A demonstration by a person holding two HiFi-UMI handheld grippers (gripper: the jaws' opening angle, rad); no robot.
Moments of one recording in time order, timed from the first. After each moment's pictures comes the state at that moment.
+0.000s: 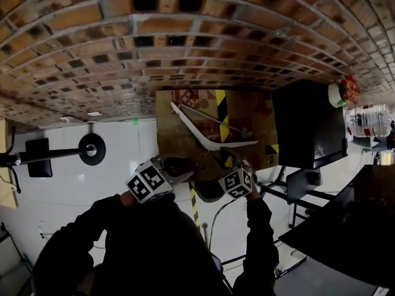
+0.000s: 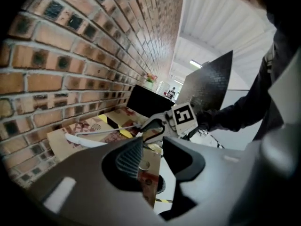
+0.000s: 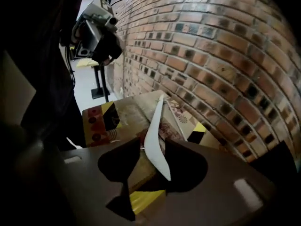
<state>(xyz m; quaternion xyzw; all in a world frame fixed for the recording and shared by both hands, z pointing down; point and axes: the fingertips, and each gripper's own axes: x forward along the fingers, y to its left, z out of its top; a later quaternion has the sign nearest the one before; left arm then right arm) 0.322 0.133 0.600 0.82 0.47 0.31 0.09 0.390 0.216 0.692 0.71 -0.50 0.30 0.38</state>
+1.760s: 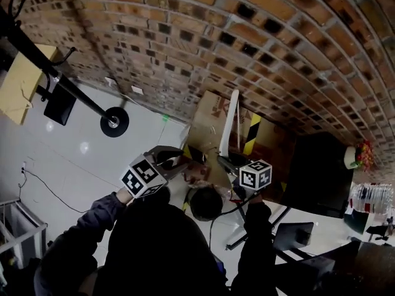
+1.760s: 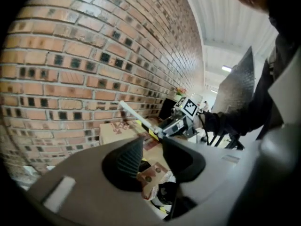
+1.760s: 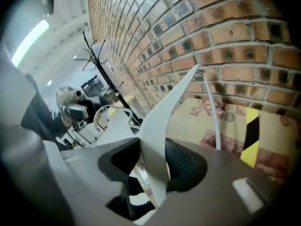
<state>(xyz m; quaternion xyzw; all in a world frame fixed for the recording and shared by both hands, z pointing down) 0.254 0.072 0.580 0.93 0.21 0.27 0.12 0.365 0.148 0.656 0.63 -0.65 0.43 0.07</state>
